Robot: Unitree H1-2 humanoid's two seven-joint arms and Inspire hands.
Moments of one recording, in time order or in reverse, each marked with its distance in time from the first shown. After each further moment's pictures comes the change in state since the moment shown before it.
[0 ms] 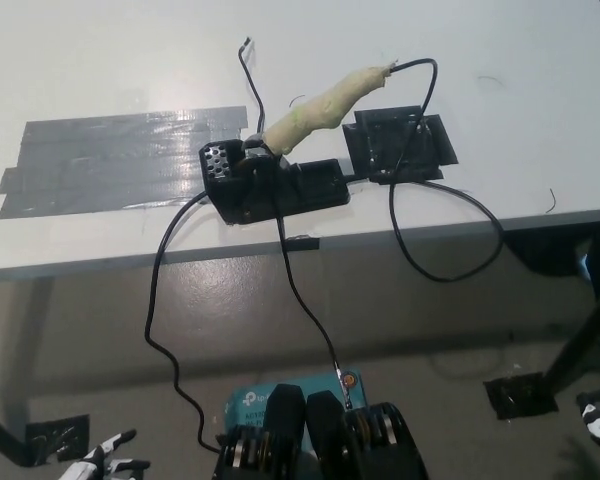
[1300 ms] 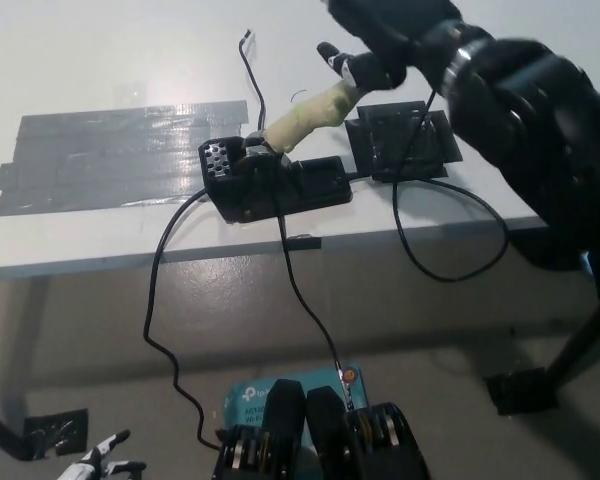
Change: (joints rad) left_arm -0.010 0.012 0.004 -0.020 0.019 0.039 -0.029; right_arm -1.306 0.028 0.753 0.609 -0.638 -0.219 0.154
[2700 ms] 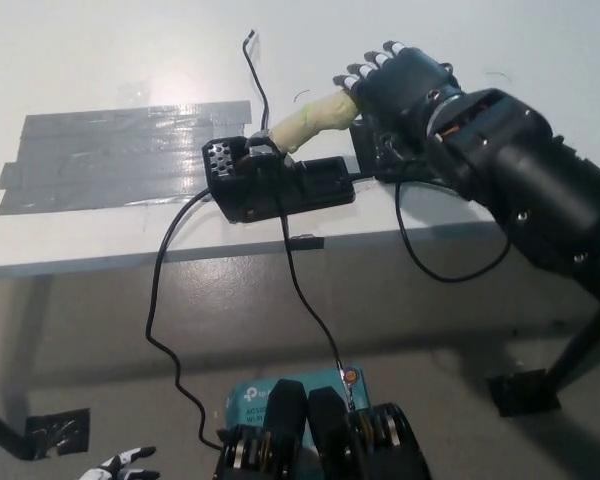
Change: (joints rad) left_arm -0.006 0.014 -0.061 -0.004 0.080 0.007 -0.032; right_arm 0.093 0.032 0.083 0.102 -0.355 0.053 0.188
